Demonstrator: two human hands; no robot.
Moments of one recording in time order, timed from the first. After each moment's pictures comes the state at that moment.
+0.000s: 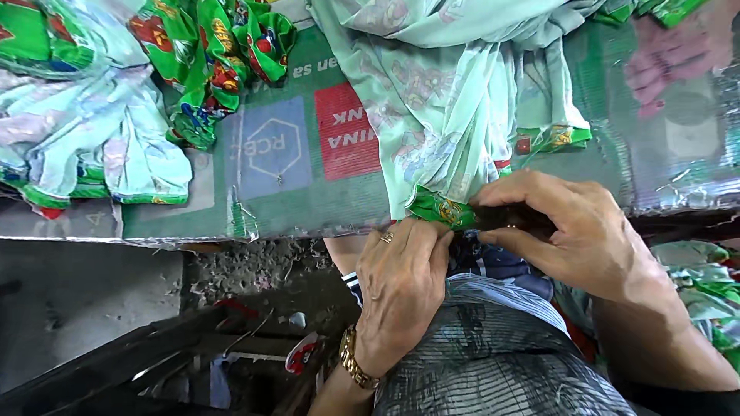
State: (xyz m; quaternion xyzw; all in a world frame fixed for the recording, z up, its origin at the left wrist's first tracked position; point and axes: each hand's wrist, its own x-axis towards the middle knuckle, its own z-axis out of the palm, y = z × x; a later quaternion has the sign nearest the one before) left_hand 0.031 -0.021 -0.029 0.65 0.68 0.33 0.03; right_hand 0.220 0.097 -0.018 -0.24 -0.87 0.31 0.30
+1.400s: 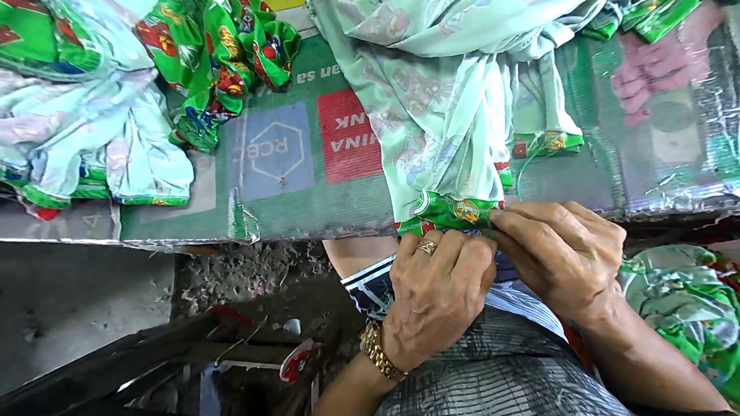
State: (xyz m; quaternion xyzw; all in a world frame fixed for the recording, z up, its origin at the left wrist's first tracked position) left_hand 0.058 -0.014 -0.036 0.70 0.62 0.36 -0.05; right_hand 0.222 0.067 -0.048 -0.28 -0.88 0.03 0.39
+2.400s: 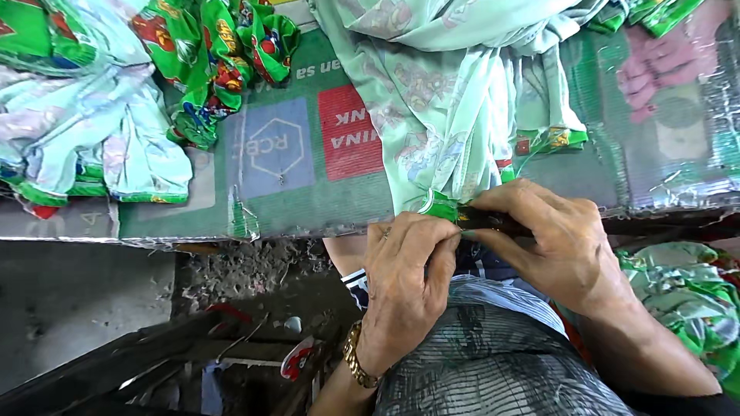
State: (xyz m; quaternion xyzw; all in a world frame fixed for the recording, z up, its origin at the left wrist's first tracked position) left_hand 0.029 -0.018 -0.026 0.63 0.61 0.47 0.10; right_hand 0.205 0.076 -0.020 -0.29 -0.87 0.22 0.33
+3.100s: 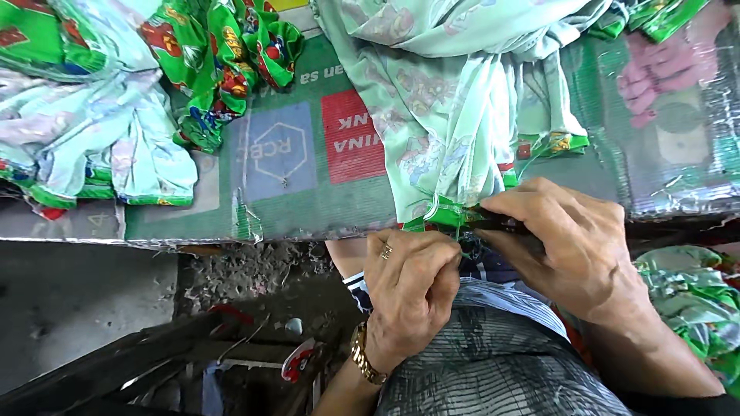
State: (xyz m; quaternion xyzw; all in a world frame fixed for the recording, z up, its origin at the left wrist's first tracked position) left_hand 0.032 -0.025 -0.042 0.63 0.57 0.53 0.01; right_hand 0.208 0.078 -0.012 -0.26 -0.89 0.13 0.35
